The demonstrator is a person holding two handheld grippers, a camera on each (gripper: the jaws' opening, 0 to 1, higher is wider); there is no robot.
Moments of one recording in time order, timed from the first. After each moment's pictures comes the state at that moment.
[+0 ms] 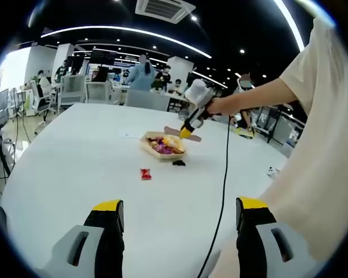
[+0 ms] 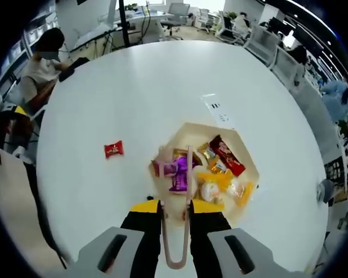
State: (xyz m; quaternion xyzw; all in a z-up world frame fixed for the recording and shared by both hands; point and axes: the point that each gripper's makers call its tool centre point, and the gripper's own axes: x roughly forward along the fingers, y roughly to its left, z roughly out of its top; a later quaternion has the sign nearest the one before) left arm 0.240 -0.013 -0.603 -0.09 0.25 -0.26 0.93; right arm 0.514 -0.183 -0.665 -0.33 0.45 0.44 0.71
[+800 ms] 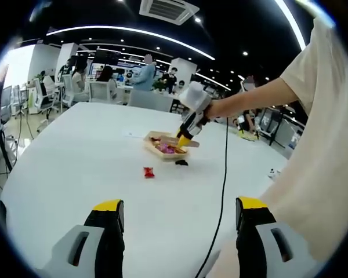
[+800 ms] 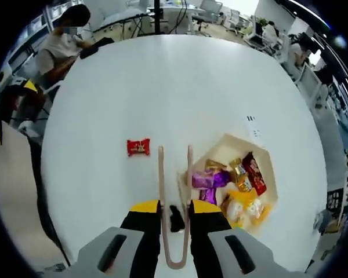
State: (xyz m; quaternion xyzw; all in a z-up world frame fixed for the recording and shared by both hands) left arm 0.234 -0.005 -0.607 -0.10 0.25 -0.25 0.93; right arm 0.478 -0.142 -0.681 -0.41 0.43 0.50 0.64
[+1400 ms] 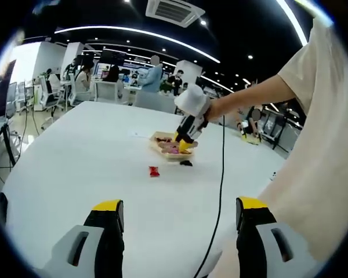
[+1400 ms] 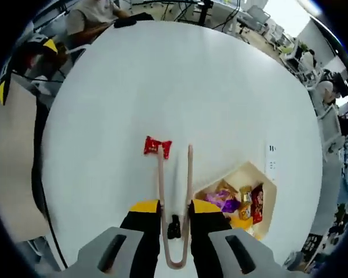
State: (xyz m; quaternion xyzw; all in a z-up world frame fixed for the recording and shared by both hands) left arm 0.229 0.006 -0.609 -0.11 0.24 -0.23 0.94; right arm 0.465 -0.119 -0.691 -0.51 0.39 0.55 0.54
